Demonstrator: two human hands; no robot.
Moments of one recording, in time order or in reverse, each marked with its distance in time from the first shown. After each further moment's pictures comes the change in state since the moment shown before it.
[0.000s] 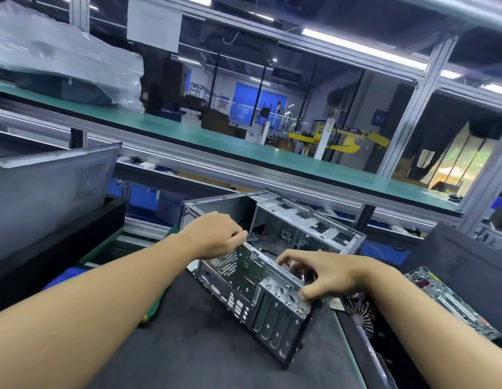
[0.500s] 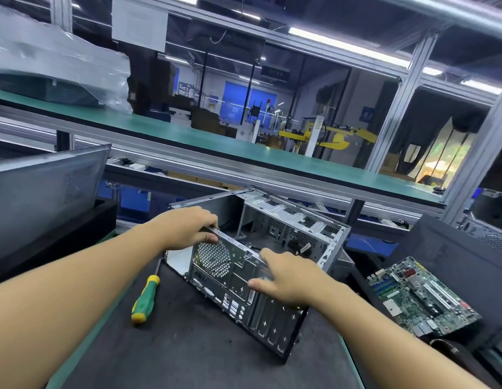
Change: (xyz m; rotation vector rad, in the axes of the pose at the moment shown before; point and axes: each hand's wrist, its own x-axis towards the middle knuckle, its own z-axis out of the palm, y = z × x) left_hand -0.018 -0.044 -0.015 0.002 -0.141 0.014; right_hand 0.026 -0.024 0.050 -0.400 0.309 0.177
